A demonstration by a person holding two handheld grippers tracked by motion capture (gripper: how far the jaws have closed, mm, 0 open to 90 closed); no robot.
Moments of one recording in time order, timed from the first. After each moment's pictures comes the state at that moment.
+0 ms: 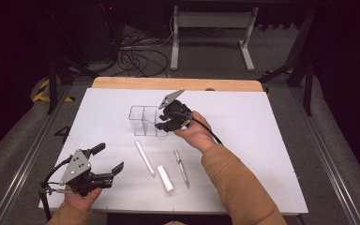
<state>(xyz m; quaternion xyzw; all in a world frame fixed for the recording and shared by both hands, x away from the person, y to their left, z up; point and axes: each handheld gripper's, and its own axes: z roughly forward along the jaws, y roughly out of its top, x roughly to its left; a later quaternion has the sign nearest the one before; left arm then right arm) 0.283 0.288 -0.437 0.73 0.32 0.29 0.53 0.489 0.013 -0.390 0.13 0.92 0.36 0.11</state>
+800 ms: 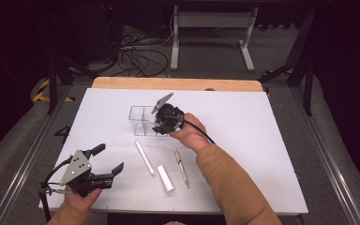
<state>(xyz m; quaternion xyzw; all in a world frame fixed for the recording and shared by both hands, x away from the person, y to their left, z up) 0.282 0.289 -0.438 0.73 0.32 0.29 0.53 0.494 0.034 -0.410 0.13 0.93 0.32 0.11</state>
